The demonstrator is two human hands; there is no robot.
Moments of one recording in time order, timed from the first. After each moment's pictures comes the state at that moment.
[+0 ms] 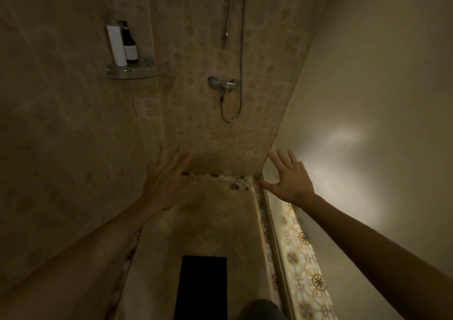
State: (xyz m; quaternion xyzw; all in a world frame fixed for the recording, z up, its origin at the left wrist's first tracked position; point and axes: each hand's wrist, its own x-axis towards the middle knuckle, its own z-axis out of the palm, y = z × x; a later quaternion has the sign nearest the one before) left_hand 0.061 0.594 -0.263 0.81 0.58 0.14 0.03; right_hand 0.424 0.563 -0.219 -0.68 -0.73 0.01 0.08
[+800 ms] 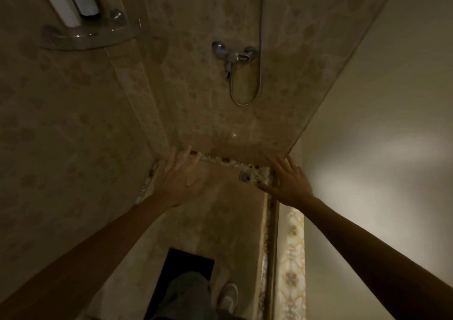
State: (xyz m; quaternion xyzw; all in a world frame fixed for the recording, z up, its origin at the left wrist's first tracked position) left_hand 0.257 0.836 -0.339 0.71 0.68 0.05 0.17; right_hand 0.593 0.886 -0.337 -0.60 -0.78 0.16 0.00
